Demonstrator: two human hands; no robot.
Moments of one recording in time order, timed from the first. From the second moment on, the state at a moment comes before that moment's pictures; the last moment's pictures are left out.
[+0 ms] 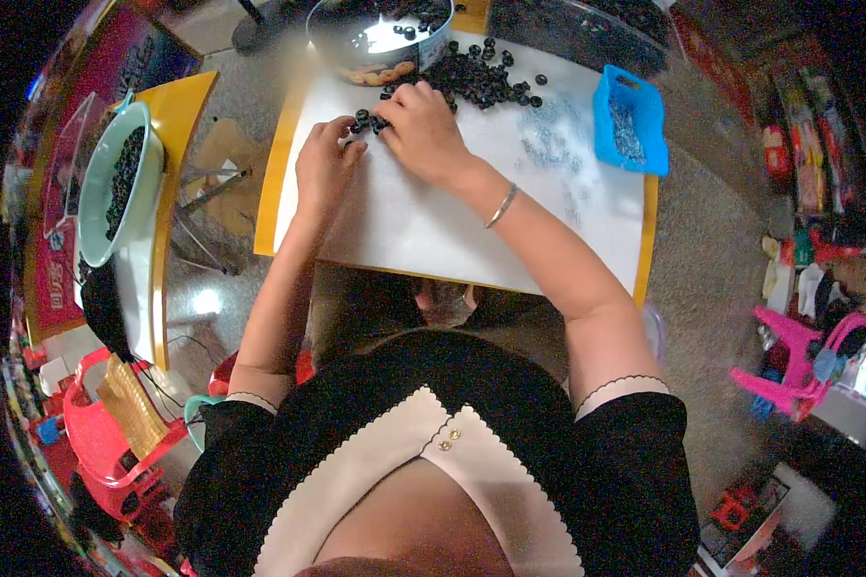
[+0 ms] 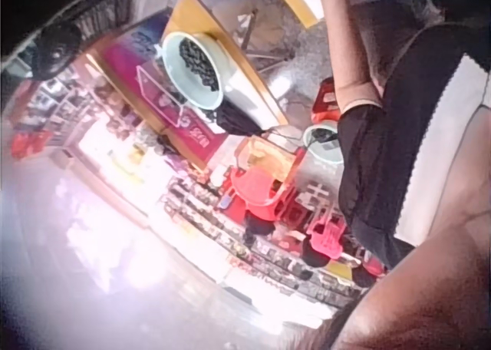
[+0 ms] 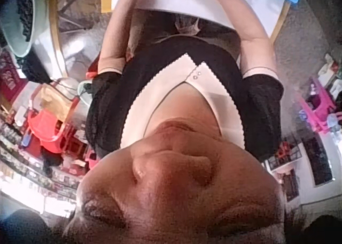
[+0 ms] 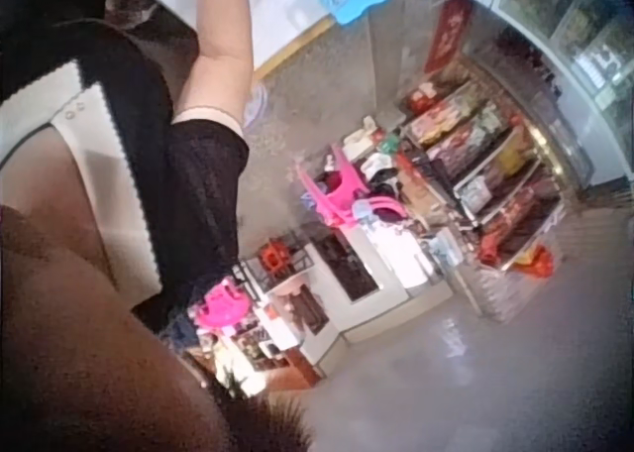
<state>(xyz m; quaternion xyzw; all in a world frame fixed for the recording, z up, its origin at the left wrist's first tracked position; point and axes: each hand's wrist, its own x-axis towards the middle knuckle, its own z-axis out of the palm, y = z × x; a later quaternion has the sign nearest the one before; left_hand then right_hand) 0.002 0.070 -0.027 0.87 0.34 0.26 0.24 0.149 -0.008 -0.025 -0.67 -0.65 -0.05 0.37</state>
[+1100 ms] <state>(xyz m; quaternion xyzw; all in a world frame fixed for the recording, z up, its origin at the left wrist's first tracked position) 0.011 -0.056 -0.020 0.66 0.21 0.25 0.68 0.108 -0.169 -0.008 -0.60 -0.20 0.37 0.68</state>
